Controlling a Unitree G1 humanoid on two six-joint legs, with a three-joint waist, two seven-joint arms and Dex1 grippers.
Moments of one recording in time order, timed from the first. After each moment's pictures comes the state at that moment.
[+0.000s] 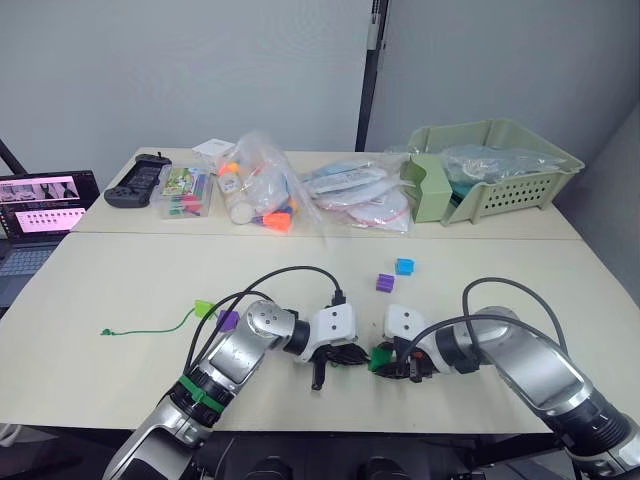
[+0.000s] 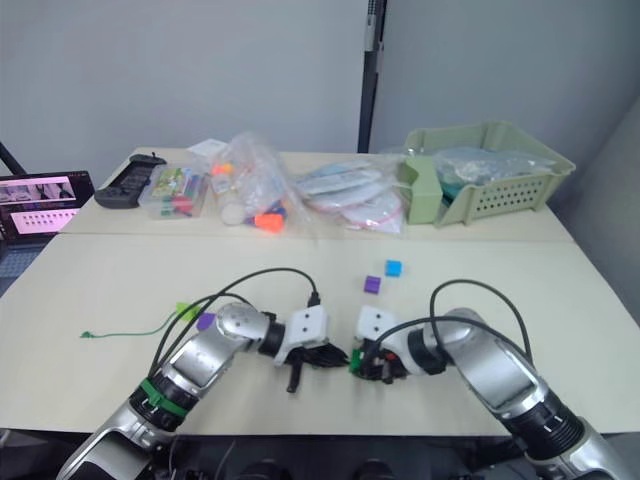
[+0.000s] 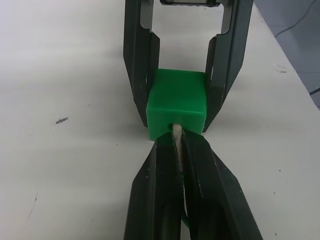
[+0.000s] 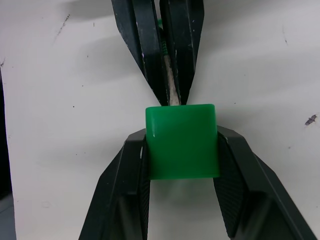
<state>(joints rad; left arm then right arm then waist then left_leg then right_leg) -0.54 0.36 -0.48 0.04 -0.06 0.33 -1.16 -0.41 -0.78 0.38 -0.38 0.14 0.81 1.07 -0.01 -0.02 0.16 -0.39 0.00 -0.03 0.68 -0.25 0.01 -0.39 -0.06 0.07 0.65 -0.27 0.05</state>
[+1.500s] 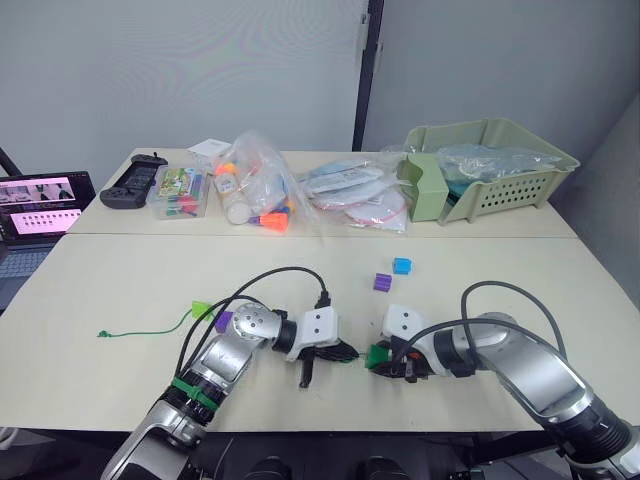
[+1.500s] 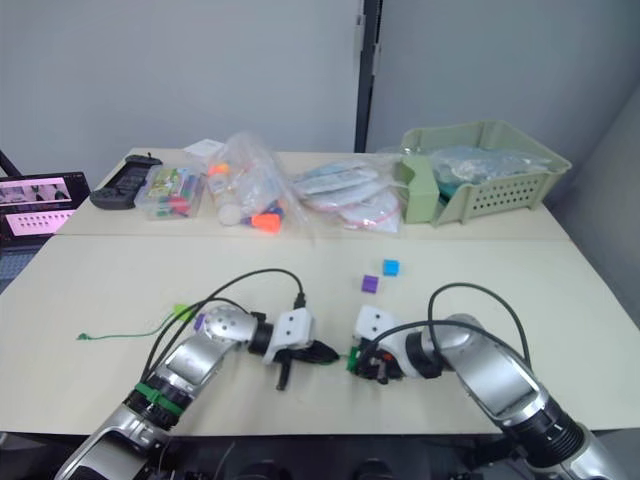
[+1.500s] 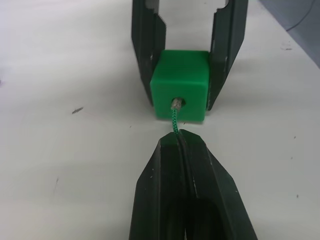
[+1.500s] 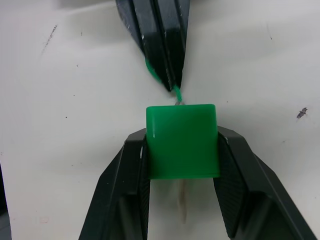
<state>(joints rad) -0.52 0.38 -0.43 0.18 -0.06 0.07 -1.19 -0.38 -0.77 0.37 -0.42 0.18 0.85 0.98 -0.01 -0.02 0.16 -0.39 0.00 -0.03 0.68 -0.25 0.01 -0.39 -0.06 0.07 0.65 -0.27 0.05</state>
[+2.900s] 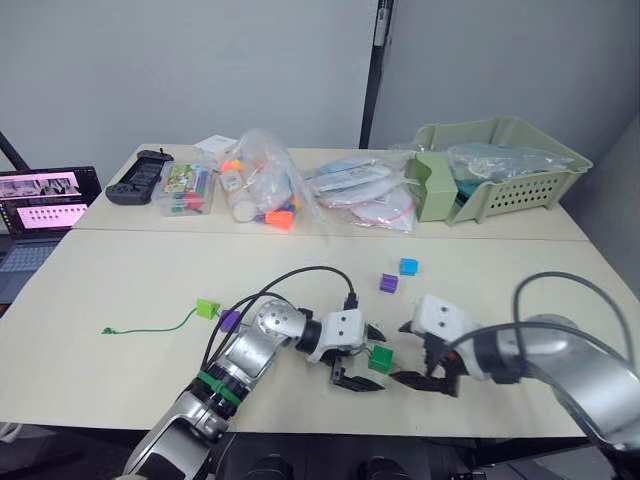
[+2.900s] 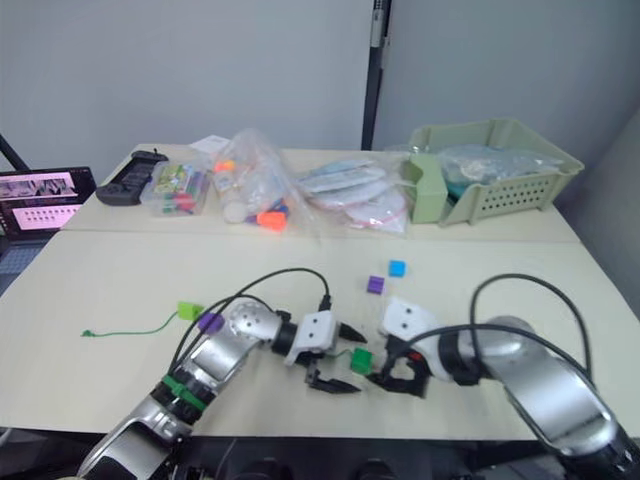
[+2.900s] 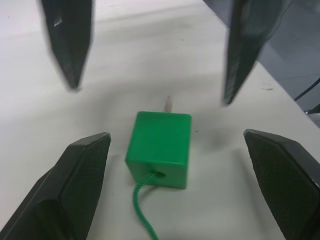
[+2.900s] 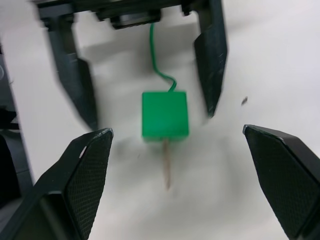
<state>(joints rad) -0.60 0.26 -0.48 0.26 -0.04 0.03 -1.21 -0.16 -0.92 0.07 -0.71 0.34 0.94 0.94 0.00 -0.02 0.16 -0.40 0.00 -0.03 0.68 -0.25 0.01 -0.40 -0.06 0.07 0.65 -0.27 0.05</state>
